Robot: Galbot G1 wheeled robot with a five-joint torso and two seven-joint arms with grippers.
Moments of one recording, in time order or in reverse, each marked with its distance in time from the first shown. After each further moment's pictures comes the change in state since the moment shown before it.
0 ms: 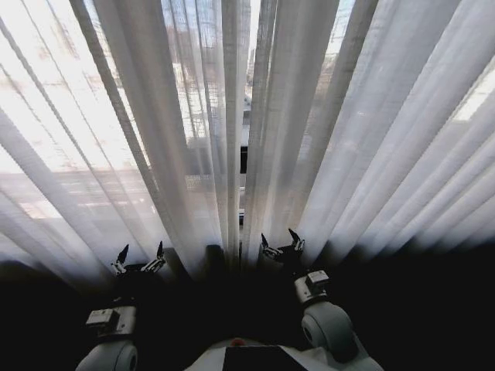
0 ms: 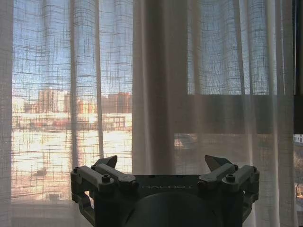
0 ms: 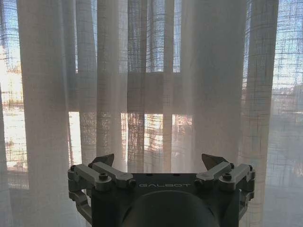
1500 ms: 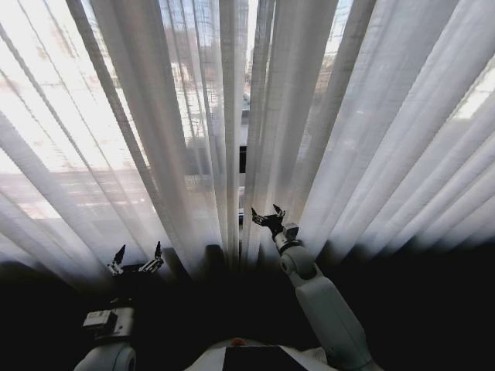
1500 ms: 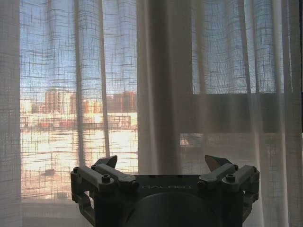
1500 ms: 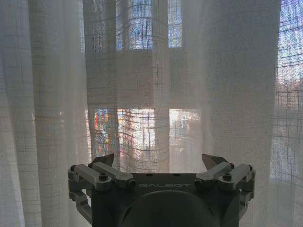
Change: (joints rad) left arm 0.001 -0.029 -0.017 -0.019 0.025 0.022 0.000; right arm 0.597 0.000 -0.102 -0.520 0.184 -0.048 0.022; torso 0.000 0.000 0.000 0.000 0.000
